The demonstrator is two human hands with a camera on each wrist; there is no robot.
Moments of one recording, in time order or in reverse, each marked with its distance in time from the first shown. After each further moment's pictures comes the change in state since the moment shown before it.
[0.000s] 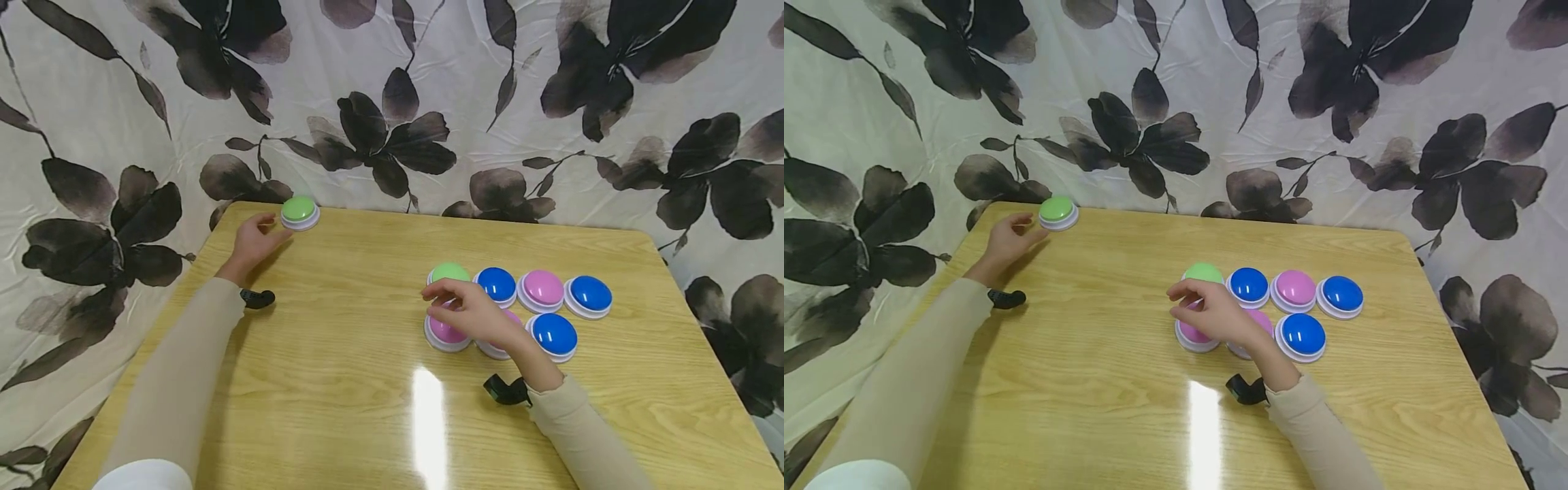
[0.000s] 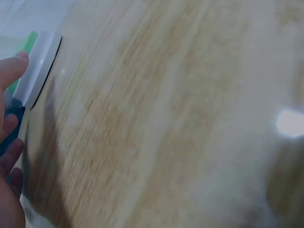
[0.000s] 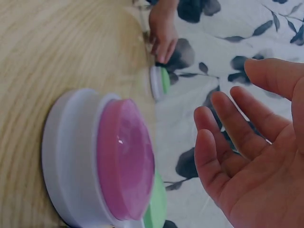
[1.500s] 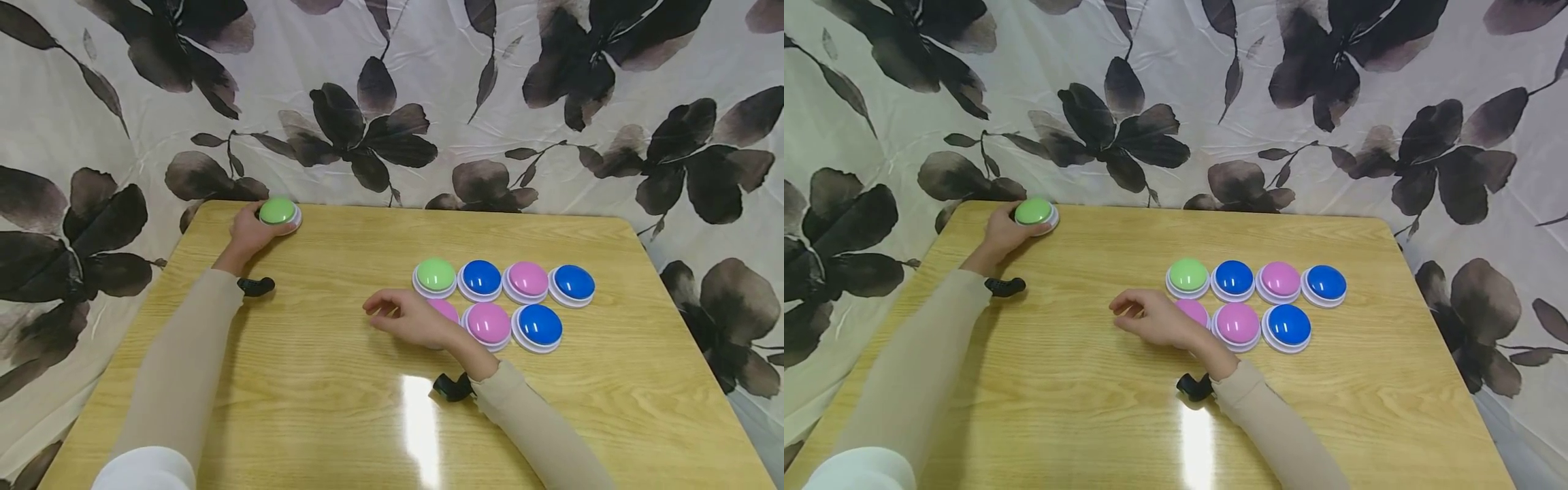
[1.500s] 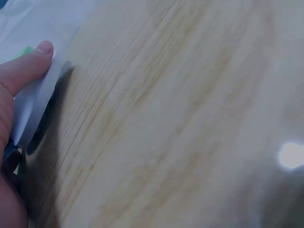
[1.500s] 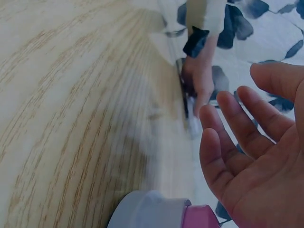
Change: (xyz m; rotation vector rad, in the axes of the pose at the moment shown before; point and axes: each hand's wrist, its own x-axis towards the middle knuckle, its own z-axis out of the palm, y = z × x) left_hand 0.034 0.018 0.032 0.091 -0.029 -0.026; right_hand 0.042 0.009 0.052 0.078 -0.122 -0.009
